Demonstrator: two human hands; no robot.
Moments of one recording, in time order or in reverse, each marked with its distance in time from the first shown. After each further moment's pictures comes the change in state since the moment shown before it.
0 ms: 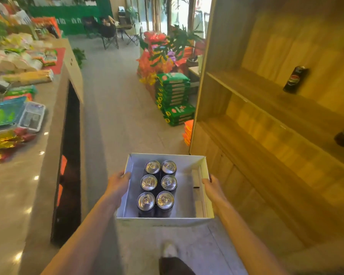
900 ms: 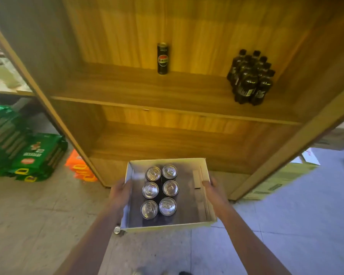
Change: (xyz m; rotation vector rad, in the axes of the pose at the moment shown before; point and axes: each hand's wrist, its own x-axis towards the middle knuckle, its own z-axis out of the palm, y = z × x) left_hand 0.315 0.173 0.333 0.358 -0.964 0.199; right_hand 0.196 -0.025 -0.038 0.422 0.980 0.317
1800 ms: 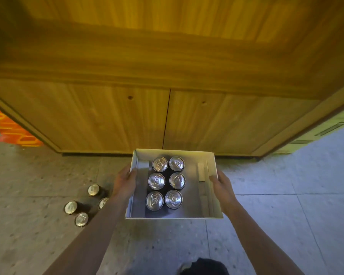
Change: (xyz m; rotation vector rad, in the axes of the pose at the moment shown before) left_hand 0.297 -0.436 0.125 0.234 -0.148 0.003; right_hand 0.238 0.465 0.169 0.001 0.139 0.122
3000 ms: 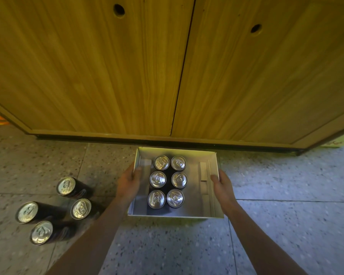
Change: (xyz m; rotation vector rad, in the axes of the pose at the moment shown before) left_hand 0.162 -0.209 0.081 0.088 0.010 0.113; right_hand 0.167 0.201 0.117 -0.068 0.023 -0.034
